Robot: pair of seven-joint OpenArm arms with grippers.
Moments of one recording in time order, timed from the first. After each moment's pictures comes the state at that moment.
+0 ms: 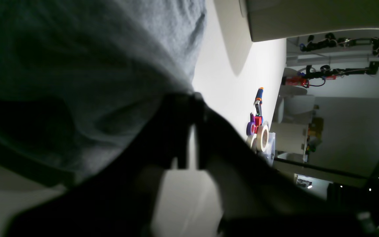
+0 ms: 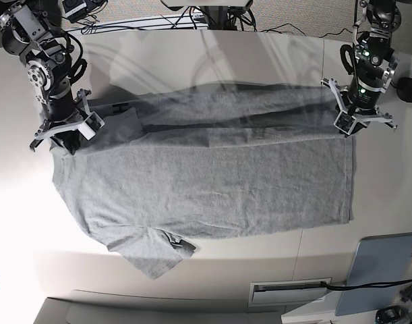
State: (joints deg) left arm 25.4 -29.3 -5.0 108.9 5.4 -13.2 25.6; right arm -17.7 51.7 -19.6 112.8 -21.7 -3.8 -37.0
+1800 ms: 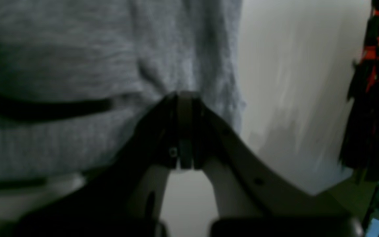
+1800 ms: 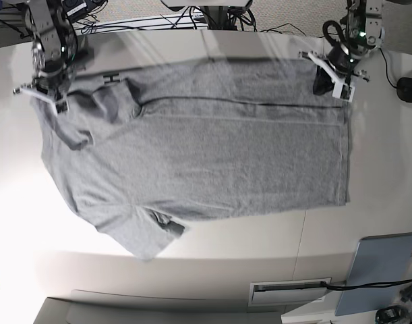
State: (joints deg) left arm 32.6 -22.1 -6.0 93.2 -21.6 -19.8 18.0; right arm -29.0 37.0 -4.7 95.8 -4.6 -8.0 -40.7
